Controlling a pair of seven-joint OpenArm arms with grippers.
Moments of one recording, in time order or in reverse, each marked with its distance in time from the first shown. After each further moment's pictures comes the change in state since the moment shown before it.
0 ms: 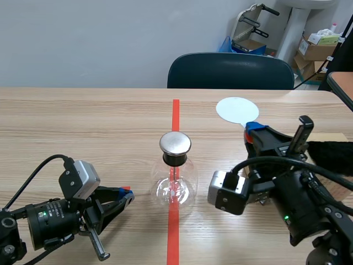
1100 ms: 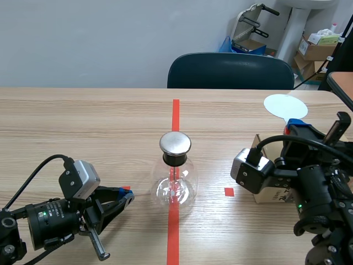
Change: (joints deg) left arm 0.0 0.0 0.0 0.0 0.0 0.0 0.0; right arm 0.3 0.0 0.0 0.0 0.1 1.6 -22.3
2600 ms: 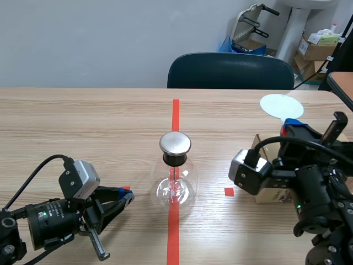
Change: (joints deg) left arm 0.0 0.0 0.0 0.0 0.0 0.0 0.0; right arm 0.0 0.0 0.0 0.0 0.0 0.0 0.1
